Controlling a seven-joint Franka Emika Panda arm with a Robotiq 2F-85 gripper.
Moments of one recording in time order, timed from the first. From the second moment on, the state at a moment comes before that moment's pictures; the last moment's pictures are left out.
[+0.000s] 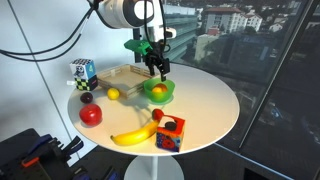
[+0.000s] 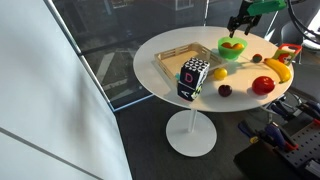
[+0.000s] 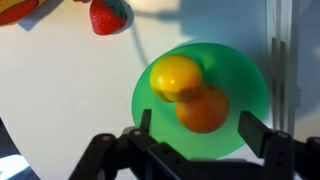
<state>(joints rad) -0.06 0.26 -0.10 -2.06 -0.05 2.43 0.20</state>
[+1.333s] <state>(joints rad) -0.03 0.15 -0.03 -2.08 0.03 2.01 0.04</state>
